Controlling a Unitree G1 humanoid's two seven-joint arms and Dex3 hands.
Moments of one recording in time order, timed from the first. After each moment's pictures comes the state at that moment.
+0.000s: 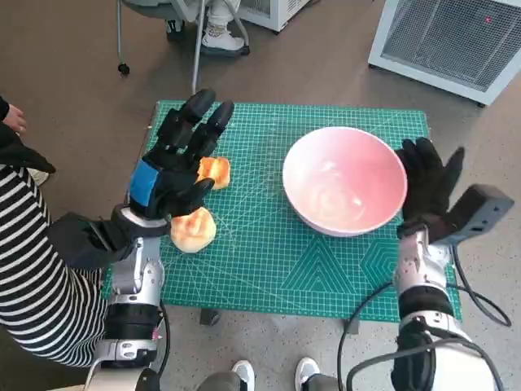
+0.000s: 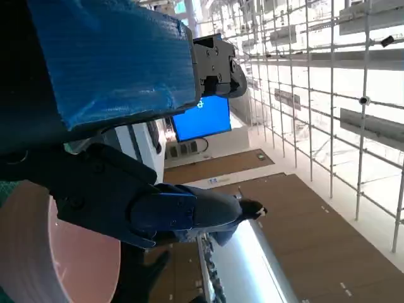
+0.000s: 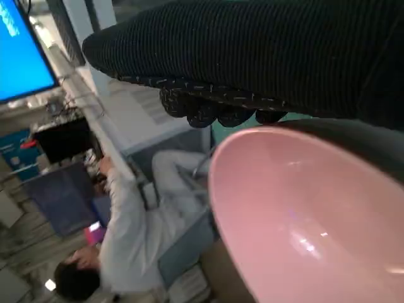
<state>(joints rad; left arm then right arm) -0.52 0.15 0.19 0.42 -0.40 -0.44 -0.64 -0.86 -0.16 -0.49 1.29 0.30 -0.39 0.16</state>
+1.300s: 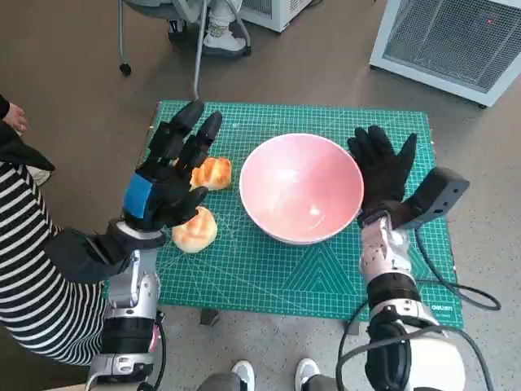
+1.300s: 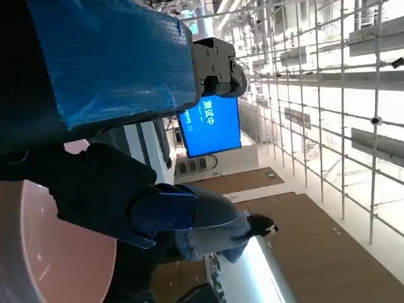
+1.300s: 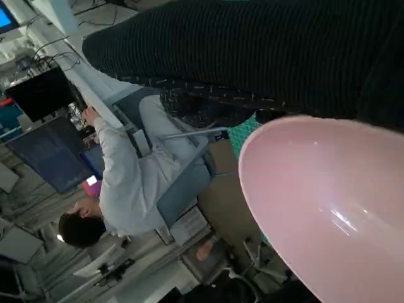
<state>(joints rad) -0.45 0.16 0.17 0.36 -0.39 -0.44 -0.58 -0.94 -0.07 -0.49 1.29 0.31 -0.35 0.19</state>
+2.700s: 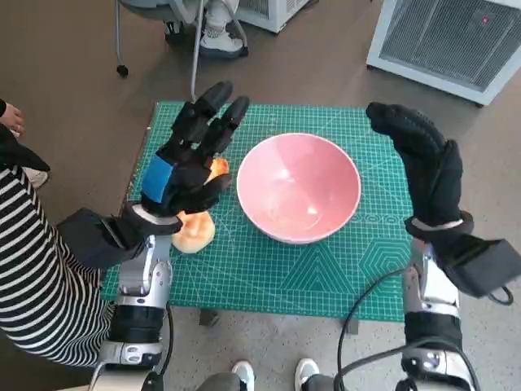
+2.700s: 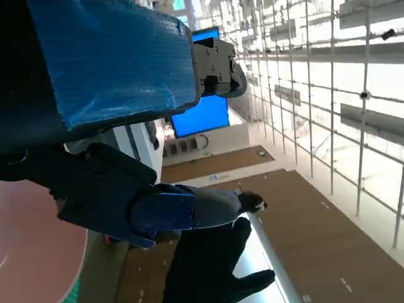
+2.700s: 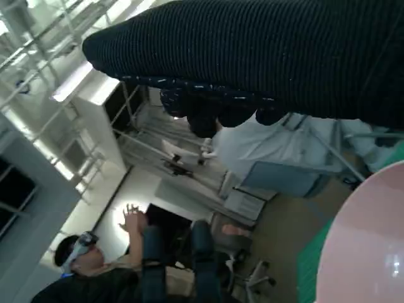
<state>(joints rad) -0.54 0.14 0.11 0.33 -0.36 -0.38 -0.56 -0.58 -0.16 -0.17 0.49 0.24 -0.69 0.46</state>
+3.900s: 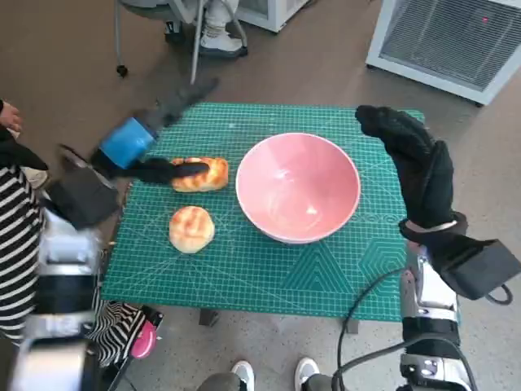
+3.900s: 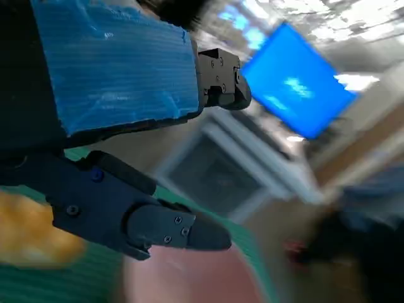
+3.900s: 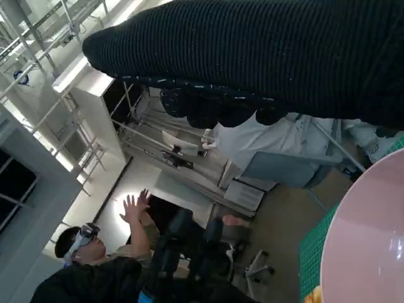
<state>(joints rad) -0.75 0.56 0.05 0.43 0.12 -0.27 -0.51 -0.56 -0.16 -0.15 0.45 0.24 -0.64 0.44</state>
